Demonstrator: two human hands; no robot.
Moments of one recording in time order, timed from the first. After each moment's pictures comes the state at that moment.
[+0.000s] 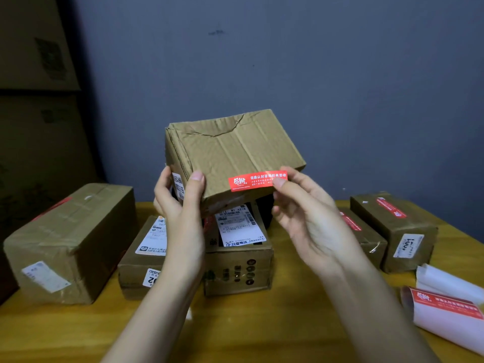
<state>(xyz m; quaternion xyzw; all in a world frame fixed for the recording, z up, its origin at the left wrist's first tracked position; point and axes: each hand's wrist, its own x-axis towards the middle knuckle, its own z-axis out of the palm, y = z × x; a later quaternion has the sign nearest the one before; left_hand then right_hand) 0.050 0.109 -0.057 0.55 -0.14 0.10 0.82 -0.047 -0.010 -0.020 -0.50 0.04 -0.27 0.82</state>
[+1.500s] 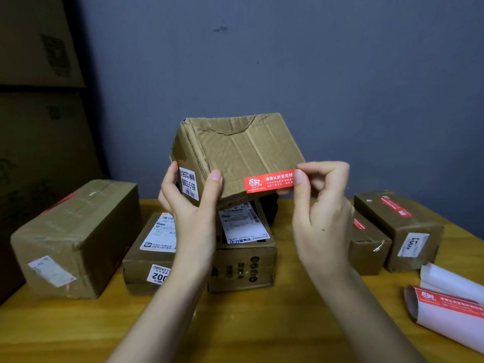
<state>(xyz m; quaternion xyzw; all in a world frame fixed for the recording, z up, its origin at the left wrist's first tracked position) 0.035 0.107 -0.052 0.58 -0.16 0.13 0.79 -0.037 -0.013 -0.045 -0.72 -0.01 -0.66 0.22</state>
